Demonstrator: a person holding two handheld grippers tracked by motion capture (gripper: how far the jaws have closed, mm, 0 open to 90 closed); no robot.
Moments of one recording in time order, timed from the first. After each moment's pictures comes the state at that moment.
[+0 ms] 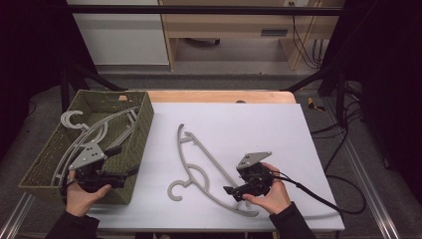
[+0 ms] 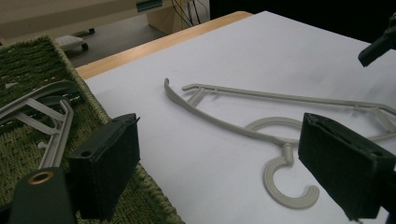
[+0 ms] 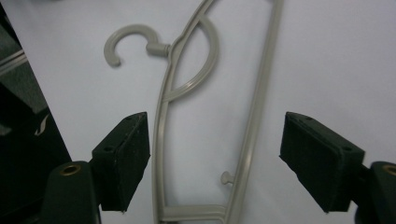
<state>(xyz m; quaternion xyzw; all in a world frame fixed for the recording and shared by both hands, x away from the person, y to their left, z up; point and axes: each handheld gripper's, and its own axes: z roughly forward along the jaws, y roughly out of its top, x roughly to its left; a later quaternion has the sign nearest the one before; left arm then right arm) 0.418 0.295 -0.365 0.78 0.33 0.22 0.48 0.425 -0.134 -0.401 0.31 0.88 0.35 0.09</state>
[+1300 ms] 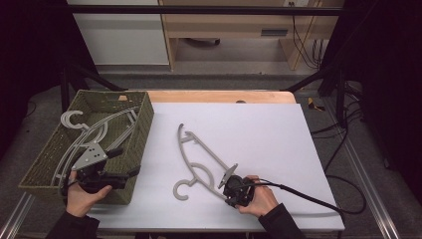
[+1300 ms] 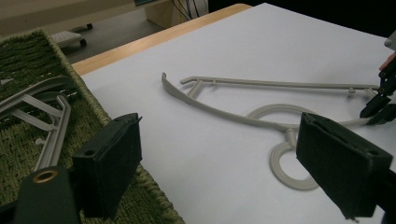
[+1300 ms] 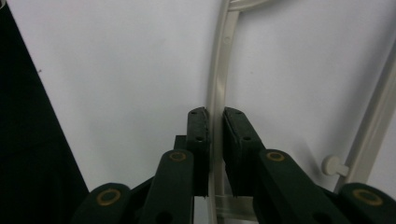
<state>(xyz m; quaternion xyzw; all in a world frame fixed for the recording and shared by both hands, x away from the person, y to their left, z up) 0.418 0.292 -0.367 0.79 0.33 0.22 0.47 0.426 -0.099 -0.449 0.23 0.96 0.17 0.04</state>
